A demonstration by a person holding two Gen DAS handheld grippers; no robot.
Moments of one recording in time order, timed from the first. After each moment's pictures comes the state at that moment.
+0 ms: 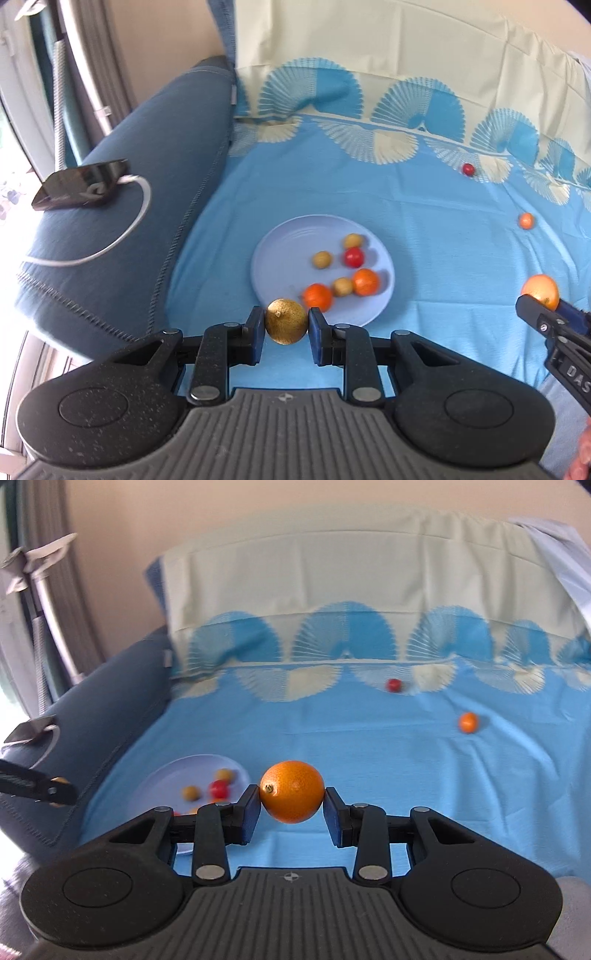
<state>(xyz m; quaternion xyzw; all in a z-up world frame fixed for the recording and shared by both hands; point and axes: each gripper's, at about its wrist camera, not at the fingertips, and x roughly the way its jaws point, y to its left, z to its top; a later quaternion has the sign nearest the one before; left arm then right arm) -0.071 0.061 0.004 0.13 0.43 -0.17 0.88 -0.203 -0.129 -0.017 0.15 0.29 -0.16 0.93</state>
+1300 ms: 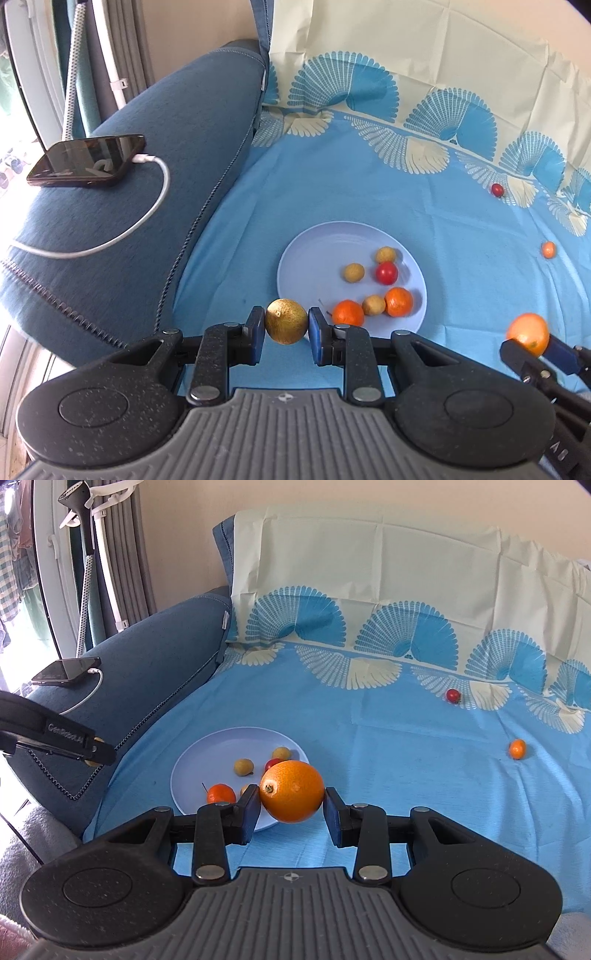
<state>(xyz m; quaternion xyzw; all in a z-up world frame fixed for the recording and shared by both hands) -0.009 0.076 -0.021 0.09 0.45 -0.16 0.88 -0.151 -0.088 -0.027 0.09 0.33 -0.12 0.93</state>
